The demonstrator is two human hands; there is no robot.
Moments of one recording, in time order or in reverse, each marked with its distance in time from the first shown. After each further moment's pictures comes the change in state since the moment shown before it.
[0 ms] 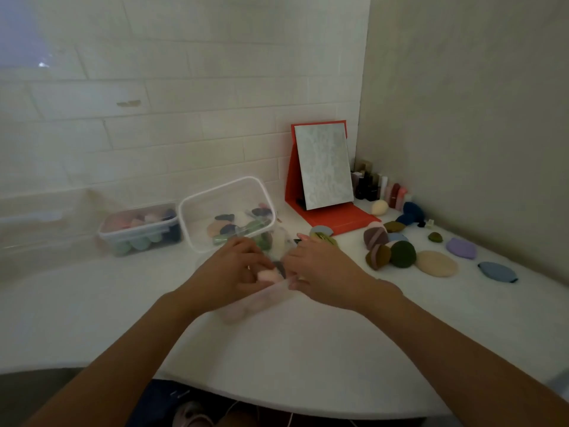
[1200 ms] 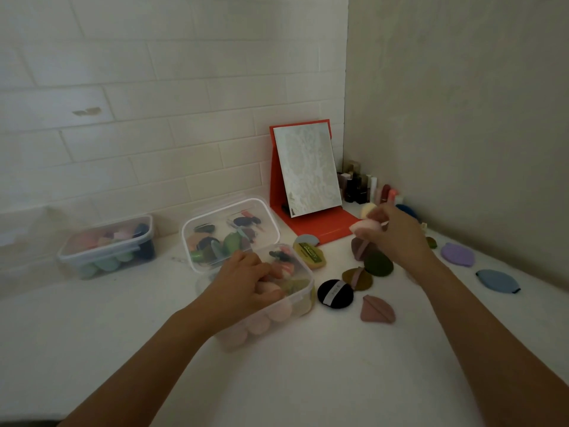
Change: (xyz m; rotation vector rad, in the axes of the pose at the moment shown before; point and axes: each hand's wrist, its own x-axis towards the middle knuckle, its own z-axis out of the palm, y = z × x) left_hand 0.052 0.024 0.034 0.062 -0.112 -0.117; right_hand -0.047 0.141 -0.006 0.538 0.341 0.993
